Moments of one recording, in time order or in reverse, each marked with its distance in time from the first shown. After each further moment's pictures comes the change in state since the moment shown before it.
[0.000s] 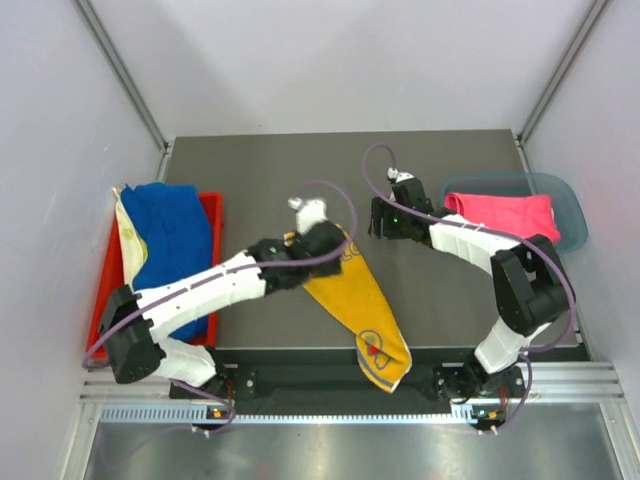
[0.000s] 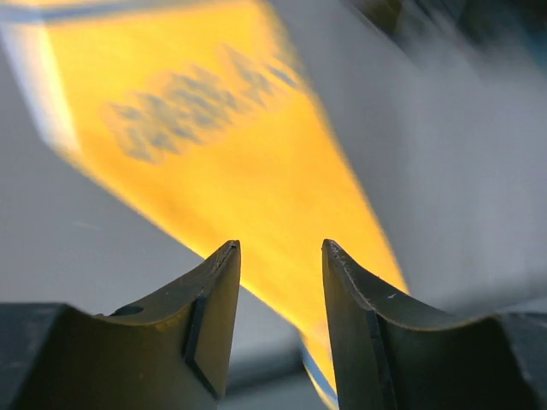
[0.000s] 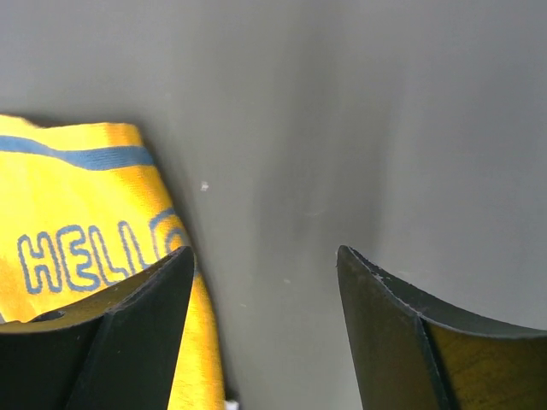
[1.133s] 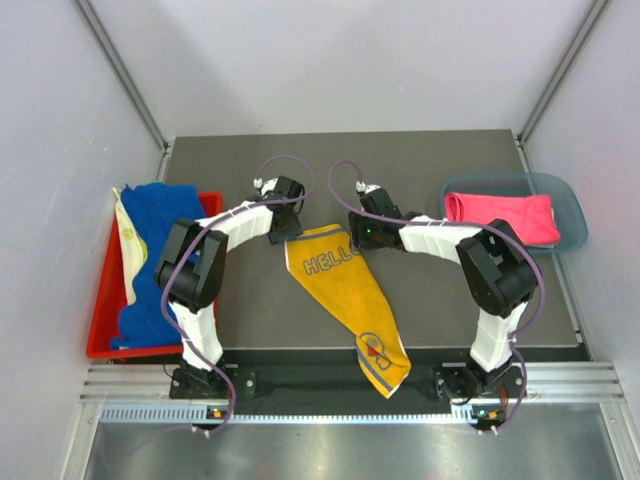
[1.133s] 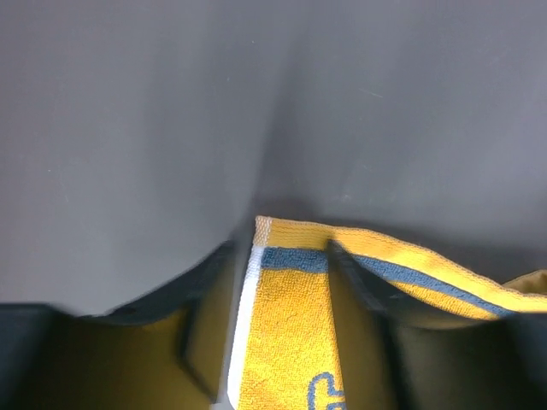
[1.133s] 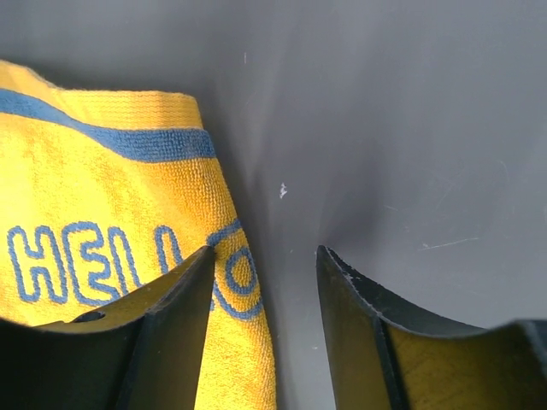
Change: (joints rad) left arm 0.642 0.496 0.074 0.202 0.171 0.154; right arm 0.144 0.194 0.089 0.021 0.024 0.008
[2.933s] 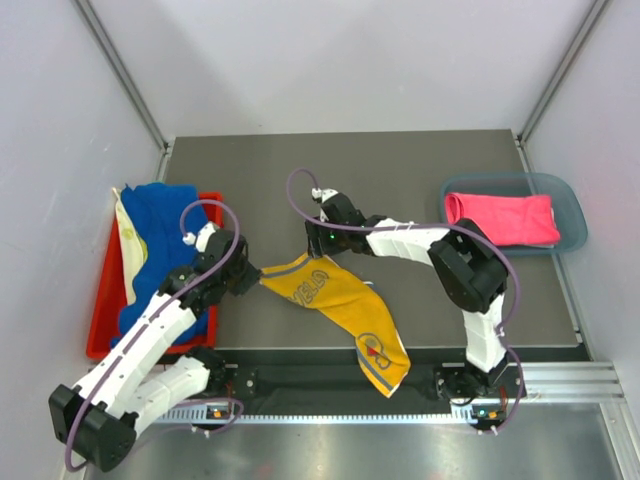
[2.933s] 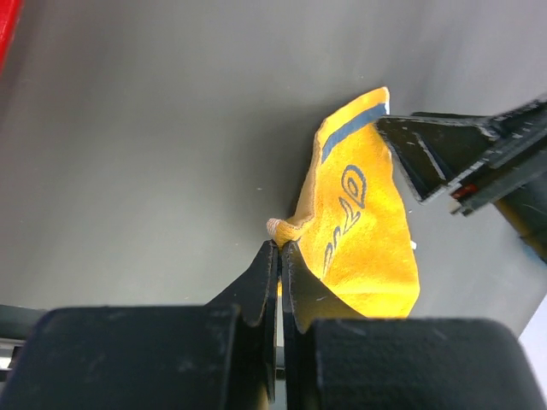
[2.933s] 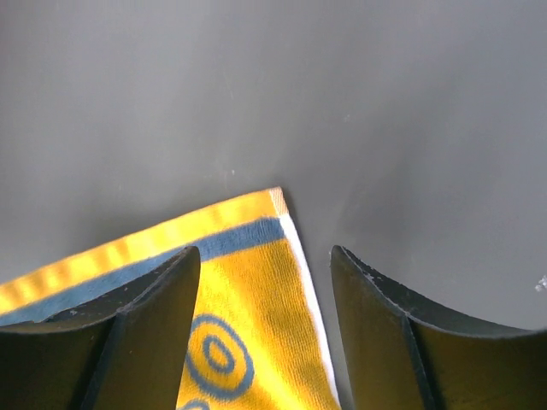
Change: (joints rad) left arm -0.049 -1.019 -0.471 -0.345 0.064 -0.377; right arm 0.177 0.122 0.170 0.039 -0.073 0.003
